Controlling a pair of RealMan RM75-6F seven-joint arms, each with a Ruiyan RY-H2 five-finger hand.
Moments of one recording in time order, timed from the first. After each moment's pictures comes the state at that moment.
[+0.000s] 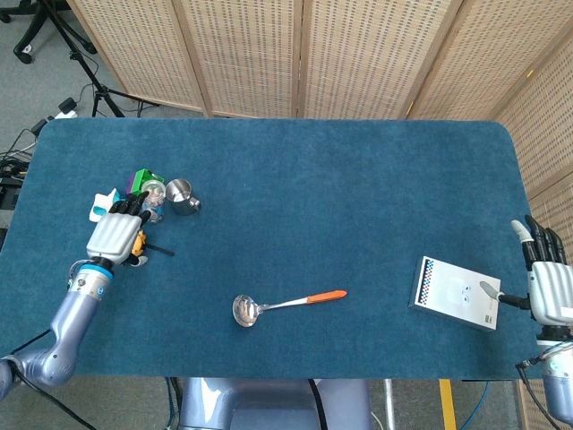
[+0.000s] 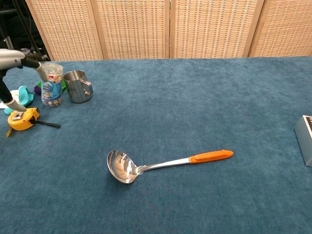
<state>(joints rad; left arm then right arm) -0.68 -1.23 -0.13 -1.68 0.89 1.01 0.48 0.17 -1.22 0.18 -1.38 -1.42 1.45 0.24</state>
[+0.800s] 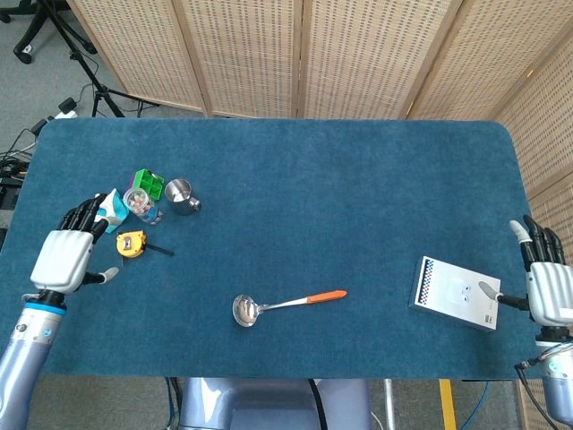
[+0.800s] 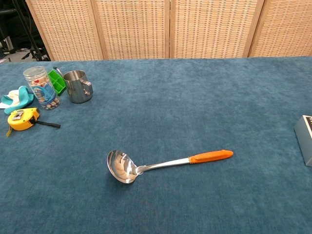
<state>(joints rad) -0.43 -1.08 -0.07 -1.88 1.23 1.36 0.29 0.17 -1.22 0.17 -1.39 -1.43 1.46 0.22</state>
